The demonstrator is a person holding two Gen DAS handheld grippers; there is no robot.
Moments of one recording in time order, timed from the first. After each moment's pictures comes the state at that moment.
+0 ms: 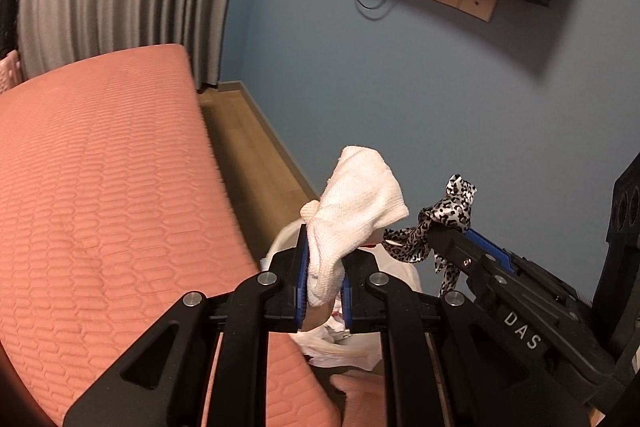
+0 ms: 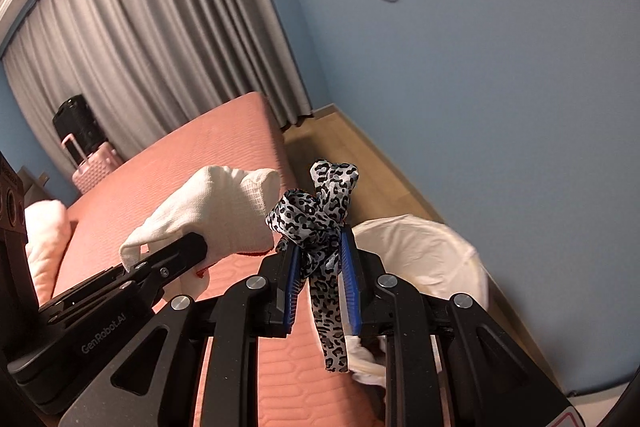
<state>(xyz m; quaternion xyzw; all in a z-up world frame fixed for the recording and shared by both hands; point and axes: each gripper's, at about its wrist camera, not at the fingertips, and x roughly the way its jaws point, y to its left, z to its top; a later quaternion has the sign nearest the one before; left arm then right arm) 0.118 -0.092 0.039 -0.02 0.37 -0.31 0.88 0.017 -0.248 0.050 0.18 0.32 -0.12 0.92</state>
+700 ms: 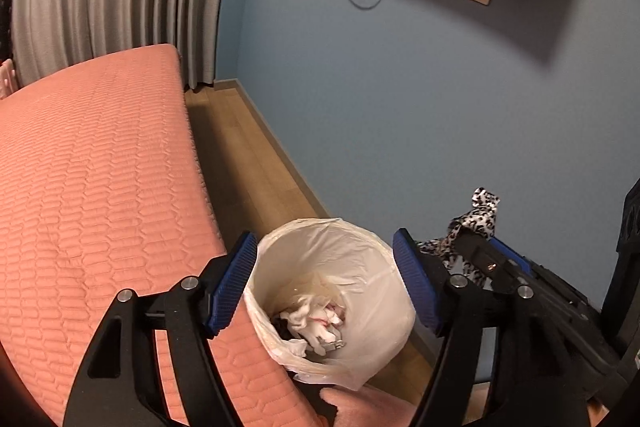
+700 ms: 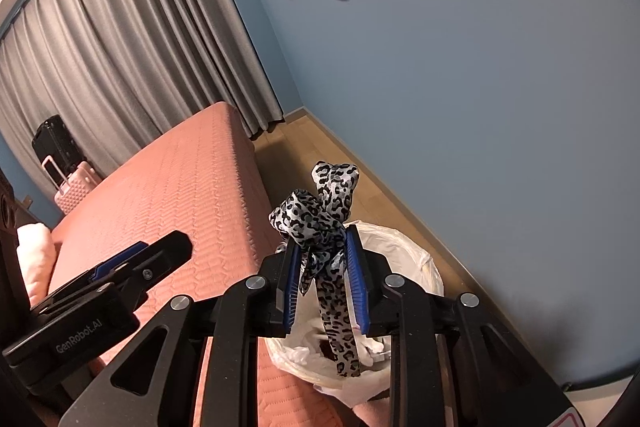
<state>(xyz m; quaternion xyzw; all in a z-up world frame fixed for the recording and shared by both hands) 0.125 -0.123 0.029 -0.01 0.37 -0.29 0.88 0.017 -0.297 0.037 0.20 0.32 -0.16 0.91</state>
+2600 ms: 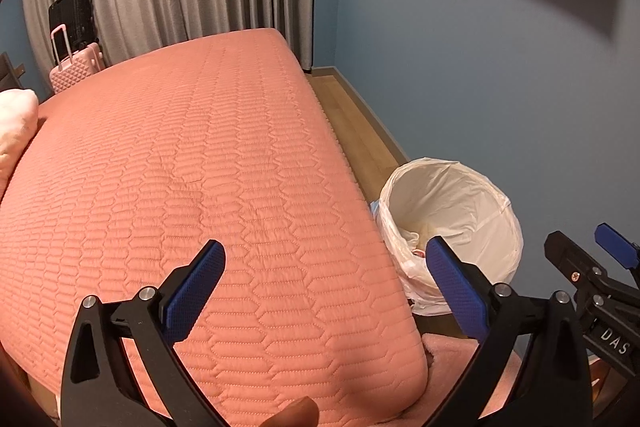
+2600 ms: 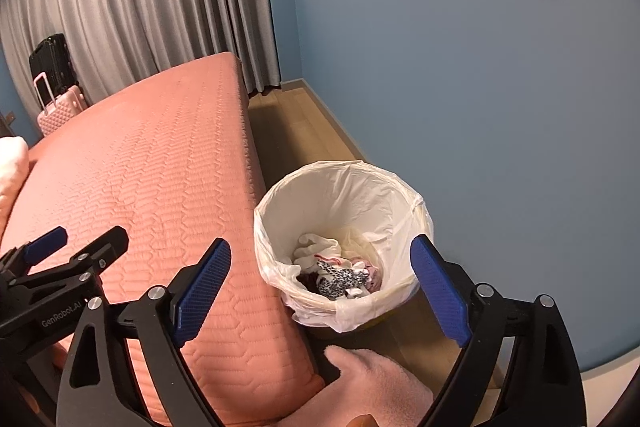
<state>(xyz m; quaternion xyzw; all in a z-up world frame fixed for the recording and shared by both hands) 0.070 -0.026 -0.018 0.03 0.38 -0.13 0.91 -0.038 -0.214 0.005 0.09 0.37 -0.17 0.91</state>
